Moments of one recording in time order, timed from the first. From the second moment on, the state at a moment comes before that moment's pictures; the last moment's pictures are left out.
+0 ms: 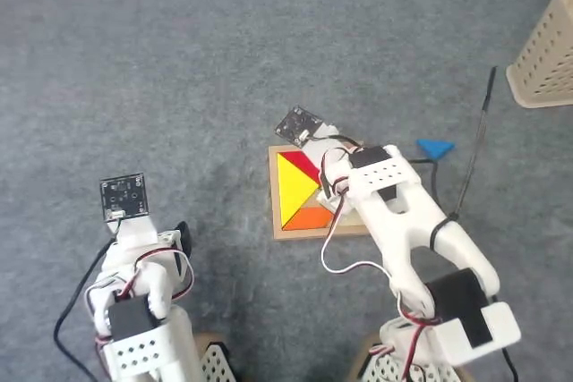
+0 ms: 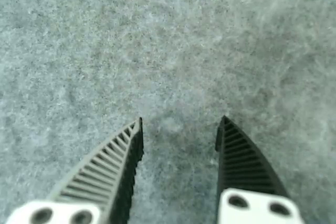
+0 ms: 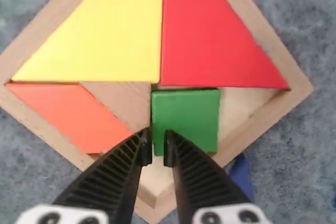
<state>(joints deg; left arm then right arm) -24.2 -103.7 97.3 72.2 -0.5 -24.3 -3.6 36.9 49.6 31.1</state>
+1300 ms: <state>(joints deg) -24.2 -103.7 97.3 72.2 -0.5 -22.1 0.7 36.6 43.3 21.1</state>
